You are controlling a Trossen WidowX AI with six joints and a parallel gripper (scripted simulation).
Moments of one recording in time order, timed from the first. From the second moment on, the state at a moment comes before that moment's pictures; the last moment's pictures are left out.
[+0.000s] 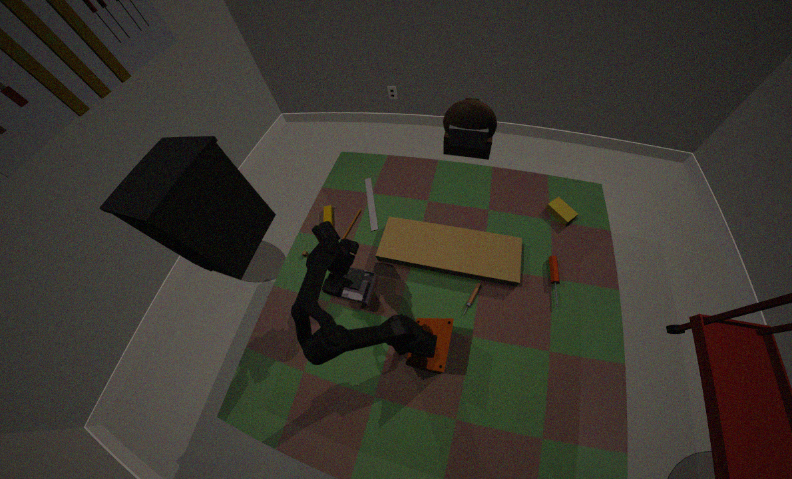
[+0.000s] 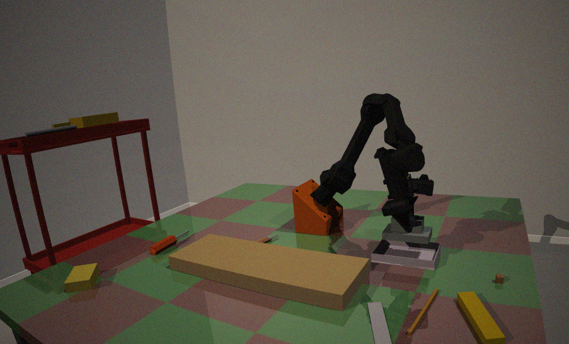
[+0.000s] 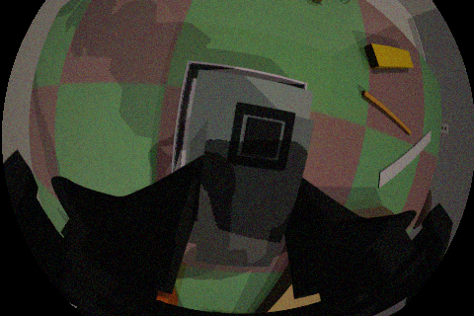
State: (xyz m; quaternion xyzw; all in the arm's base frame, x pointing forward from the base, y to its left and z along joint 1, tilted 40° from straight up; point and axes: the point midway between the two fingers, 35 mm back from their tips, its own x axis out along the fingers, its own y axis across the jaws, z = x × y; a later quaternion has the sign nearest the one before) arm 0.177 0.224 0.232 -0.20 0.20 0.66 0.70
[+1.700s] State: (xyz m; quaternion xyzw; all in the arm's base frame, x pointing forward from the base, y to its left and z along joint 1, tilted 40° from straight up) arm 0.176 0.256 0.192 -0.20 0.20 0.66 0.70
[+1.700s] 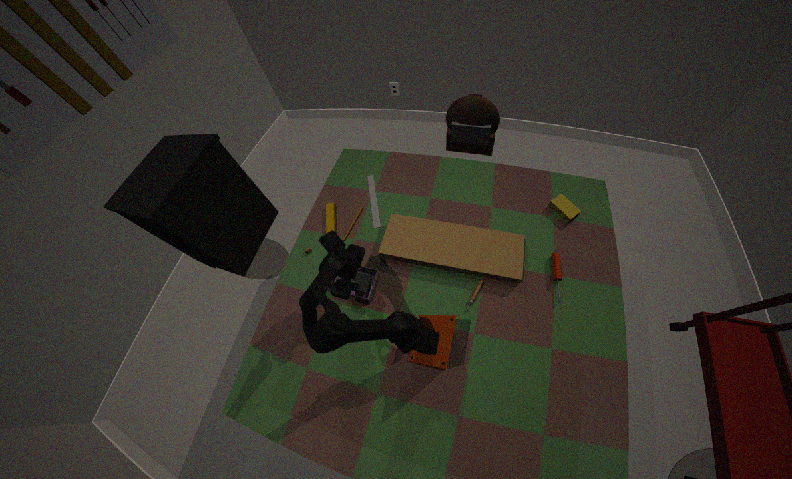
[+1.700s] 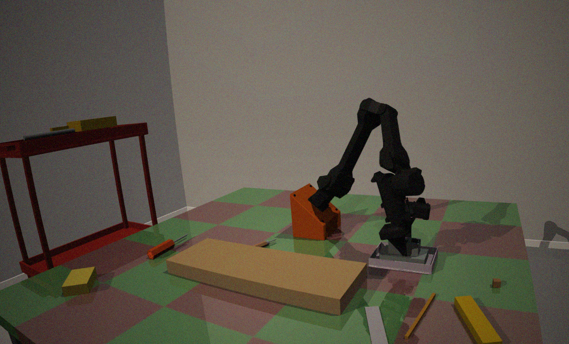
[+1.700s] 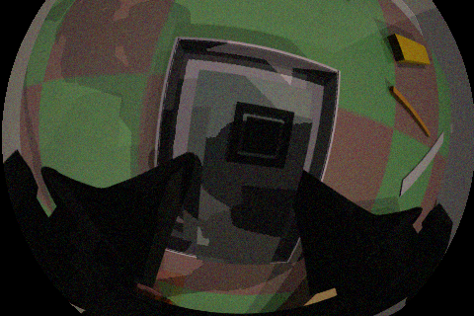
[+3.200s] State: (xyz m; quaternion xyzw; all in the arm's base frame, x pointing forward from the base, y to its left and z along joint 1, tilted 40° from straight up) arm 0.240 -0.100 -0.072 0.33 0.69 0.15 0.62
